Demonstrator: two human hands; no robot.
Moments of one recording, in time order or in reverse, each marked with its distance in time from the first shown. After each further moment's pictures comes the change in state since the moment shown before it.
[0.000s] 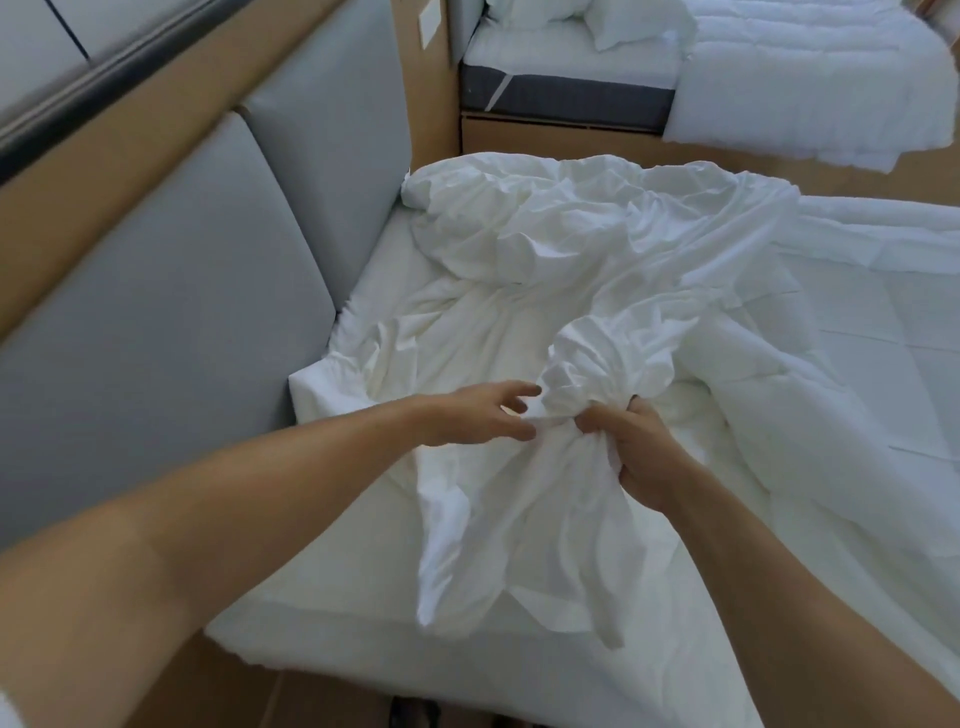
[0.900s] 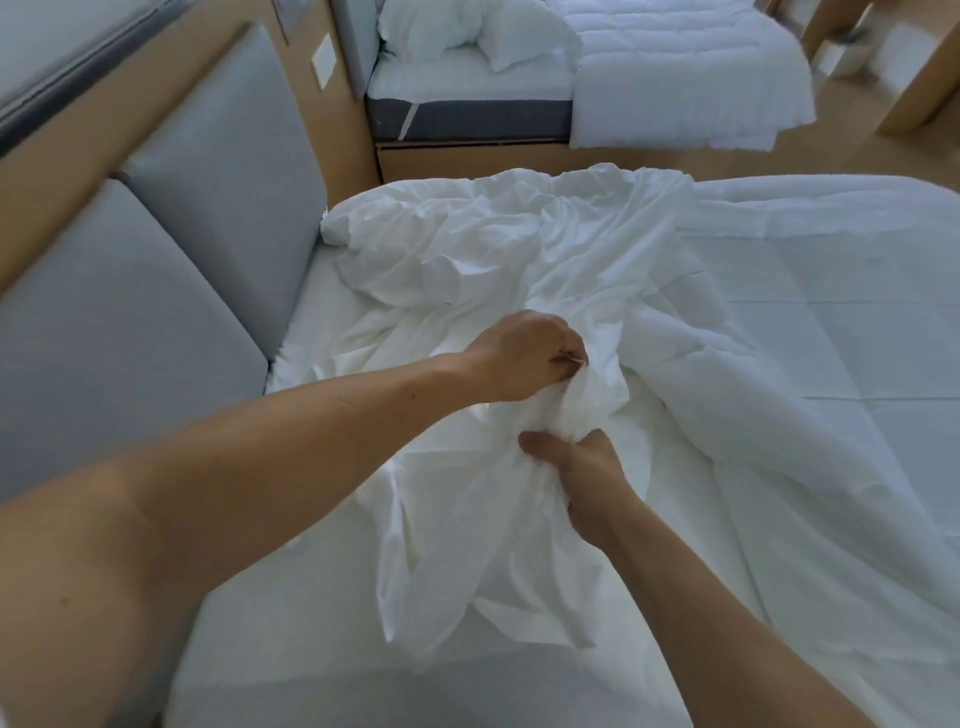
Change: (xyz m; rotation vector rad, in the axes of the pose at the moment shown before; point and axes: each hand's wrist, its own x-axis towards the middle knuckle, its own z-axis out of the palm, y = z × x) left_hand 0.029 0.138 0.029 0.715 0.280 0.584; right_hand -0.034 0.012 -0.003 0.132 0.337 -0.039
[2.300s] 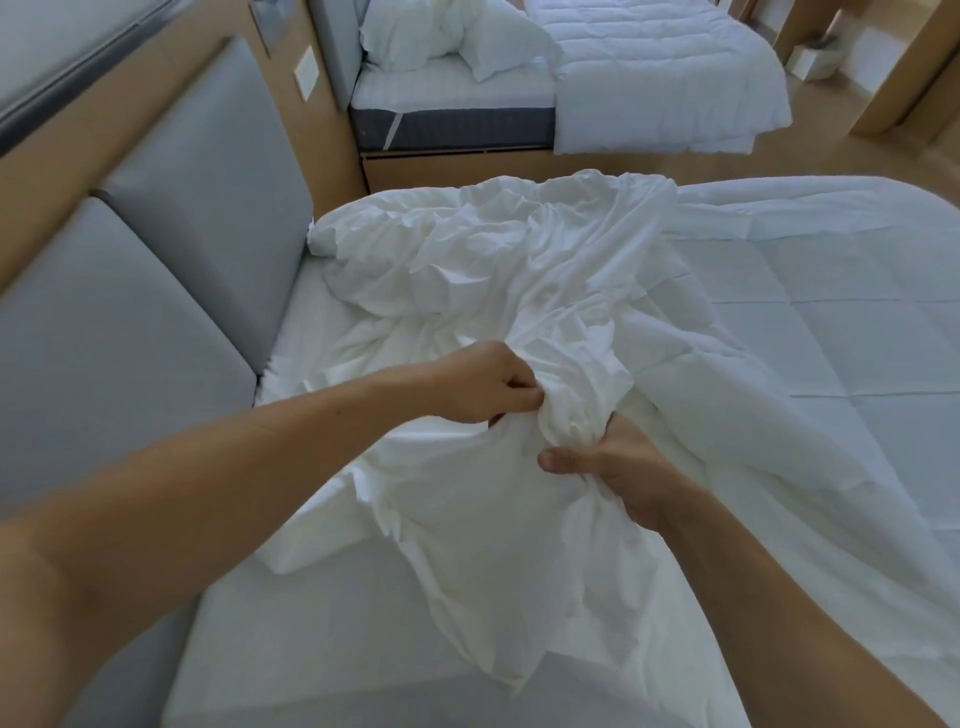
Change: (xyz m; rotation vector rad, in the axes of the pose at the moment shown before) left_hand -0.027 -0.010 -0.023 -0.165 -0.295 -0.167; right_hand 0.001 -0.038 -0.036 -0.193 -0.302 -0.030
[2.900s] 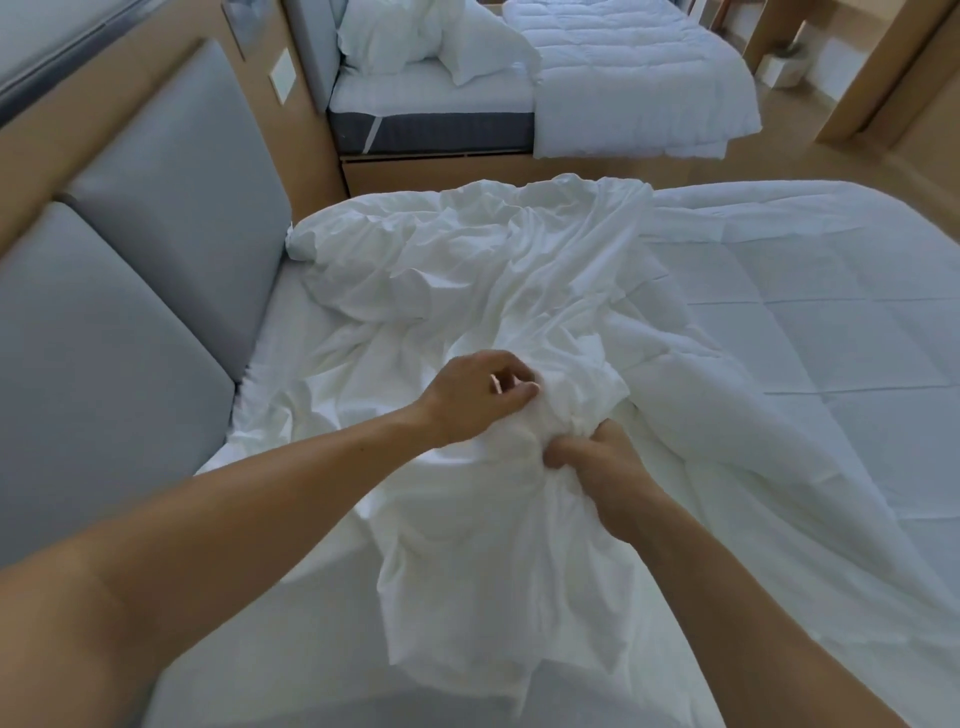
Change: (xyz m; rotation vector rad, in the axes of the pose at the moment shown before) left_hand 0.021 -0.021 0.043 -0.214 0.409 0.089; right_hand 0.004 0.014 0.005 -0.025 0.324 -0.005
